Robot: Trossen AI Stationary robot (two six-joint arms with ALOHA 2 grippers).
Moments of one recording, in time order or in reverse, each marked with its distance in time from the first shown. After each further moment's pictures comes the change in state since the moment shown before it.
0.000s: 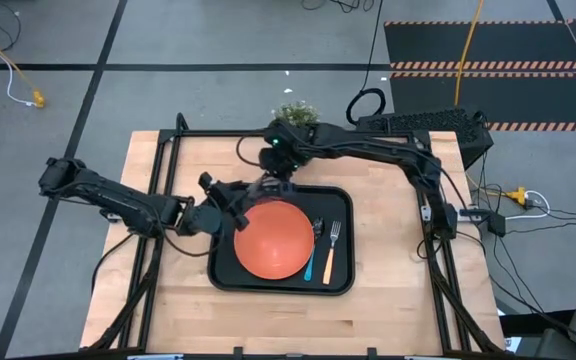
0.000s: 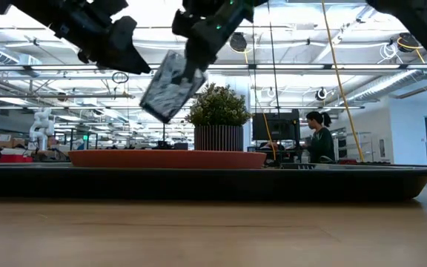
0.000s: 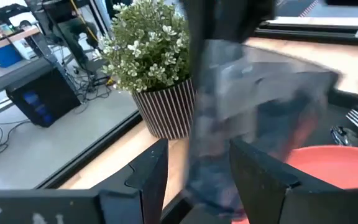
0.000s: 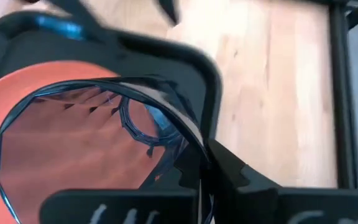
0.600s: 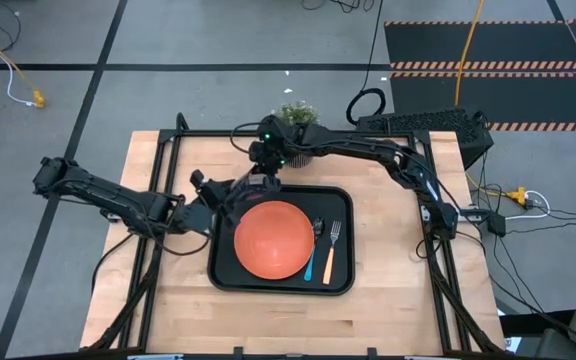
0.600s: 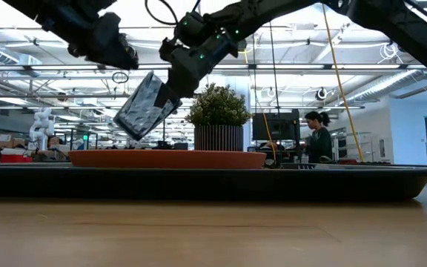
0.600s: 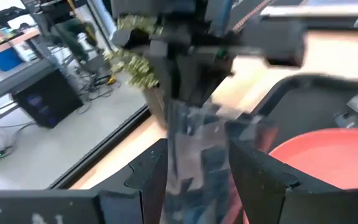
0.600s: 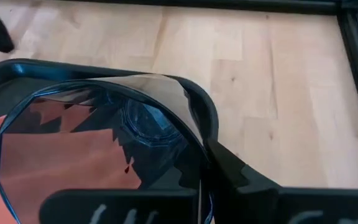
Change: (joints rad) left arm -0.014 -0.105 0.001 -0.155 -0.003 -0.006; right arm -0.061 0.137 0.000 0.240 -0.156 0.095
